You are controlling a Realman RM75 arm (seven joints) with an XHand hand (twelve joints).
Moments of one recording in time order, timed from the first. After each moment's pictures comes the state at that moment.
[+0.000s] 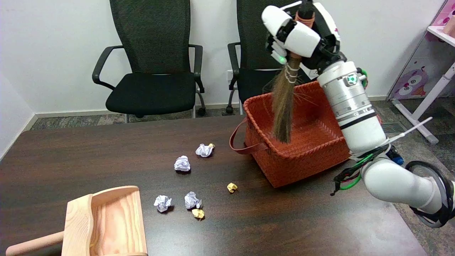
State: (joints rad) arm 0.17 -0.67 0.98 -1.95 -1.68 0.85 0.62
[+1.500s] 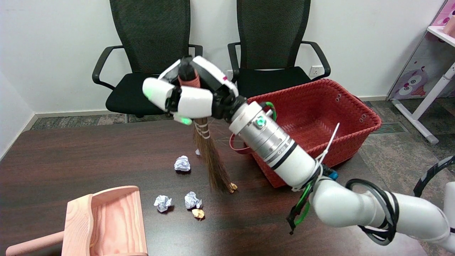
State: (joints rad) arm 0.40 -0.95 0.58 -1.90 -1.74 0.60 0.57
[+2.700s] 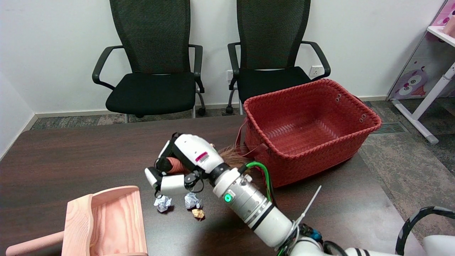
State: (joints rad) arm 0.14 -1.18 0.55 -1.65 -1.98 0.68 -0.05
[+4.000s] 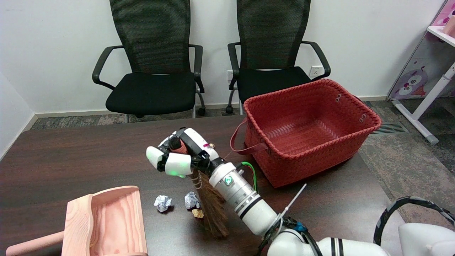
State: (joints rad) arm 0.25 -1.27 0.50 -1.39 -1.94 0.79 0.62
